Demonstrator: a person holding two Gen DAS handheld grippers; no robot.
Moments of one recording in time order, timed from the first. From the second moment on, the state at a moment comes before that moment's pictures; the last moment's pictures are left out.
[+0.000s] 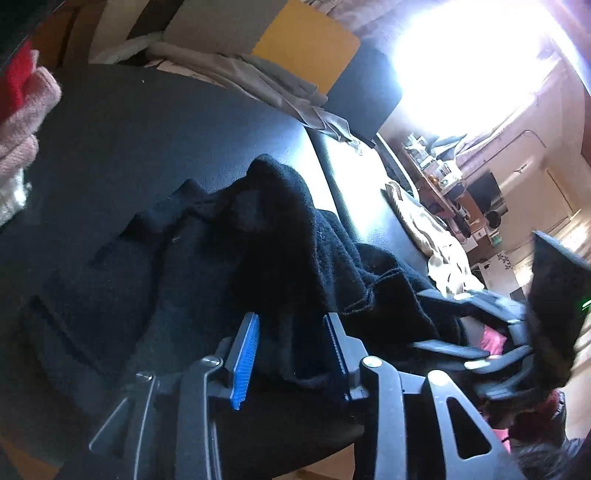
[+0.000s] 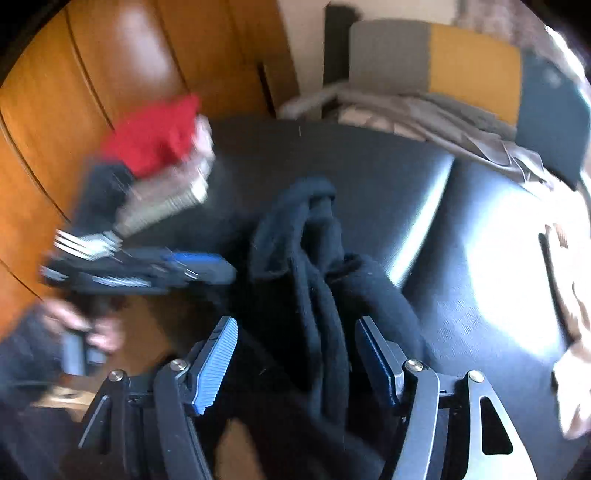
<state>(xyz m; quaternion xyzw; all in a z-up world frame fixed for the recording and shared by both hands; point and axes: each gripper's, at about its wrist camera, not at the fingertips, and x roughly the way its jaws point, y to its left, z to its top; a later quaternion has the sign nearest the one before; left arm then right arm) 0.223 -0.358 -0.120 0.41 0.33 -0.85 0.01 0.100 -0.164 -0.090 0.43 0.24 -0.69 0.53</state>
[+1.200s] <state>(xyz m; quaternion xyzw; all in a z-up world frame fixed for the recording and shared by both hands) 0.120 -0.268 -0.043 0.42 0.18 -0.88 -0.09 -0.033 0.076 -0.072 0.44 -0.05 -0.82 0.37</state>
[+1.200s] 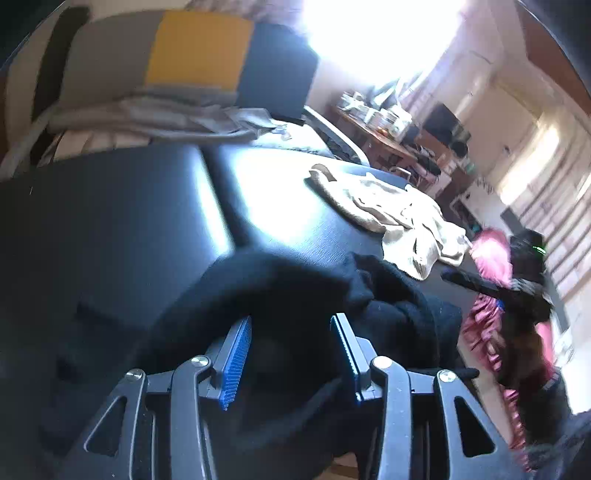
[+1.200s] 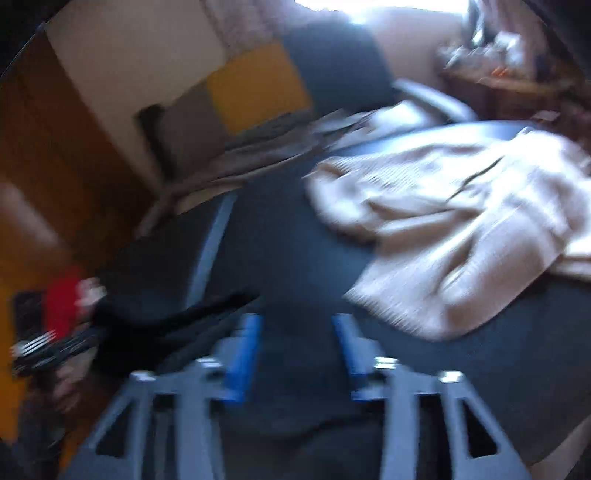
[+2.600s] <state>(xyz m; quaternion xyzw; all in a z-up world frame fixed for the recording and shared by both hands) 0.048 -0.300 -0.058 0.44 0.33 -0.81 -0.21 0.005 0.012 -0.125 0.49 0.03 -0.77 0.41</state>
